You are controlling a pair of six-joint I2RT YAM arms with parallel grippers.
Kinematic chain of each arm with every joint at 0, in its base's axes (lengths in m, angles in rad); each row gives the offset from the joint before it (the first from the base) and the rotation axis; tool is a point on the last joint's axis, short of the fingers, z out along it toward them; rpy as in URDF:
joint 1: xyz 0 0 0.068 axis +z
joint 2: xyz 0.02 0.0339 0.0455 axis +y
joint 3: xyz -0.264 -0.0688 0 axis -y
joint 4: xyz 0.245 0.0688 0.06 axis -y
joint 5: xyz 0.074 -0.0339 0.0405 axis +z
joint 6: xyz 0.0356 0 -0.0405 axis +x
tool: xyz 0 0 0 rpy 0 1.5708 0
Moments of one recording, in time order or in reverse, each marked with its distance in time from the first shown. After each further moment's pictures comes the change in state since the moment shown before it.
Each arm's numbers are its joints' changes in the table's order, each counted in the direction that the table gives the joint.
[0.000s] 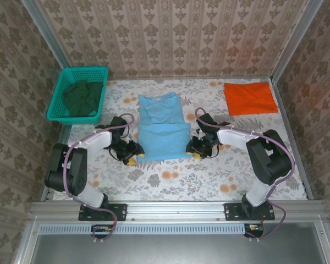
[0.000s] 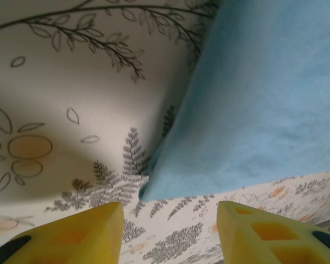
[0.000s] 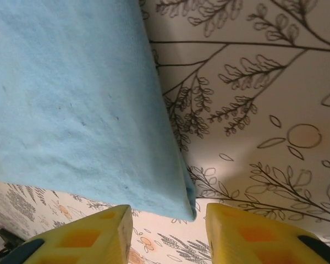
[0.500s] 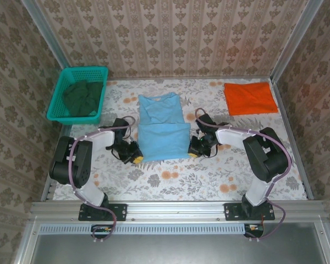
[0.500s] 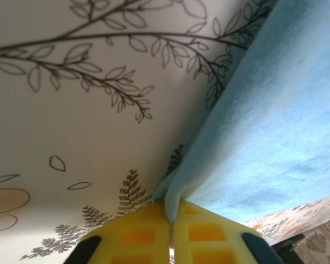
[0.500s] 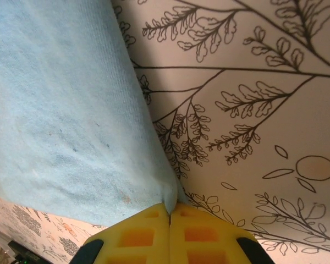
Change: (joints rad) left arm 0.000 0.073 -0.008 0.069 -0.019 -0.047; right arm -0.002 0.032 0.001 0.039 0.003 0.045
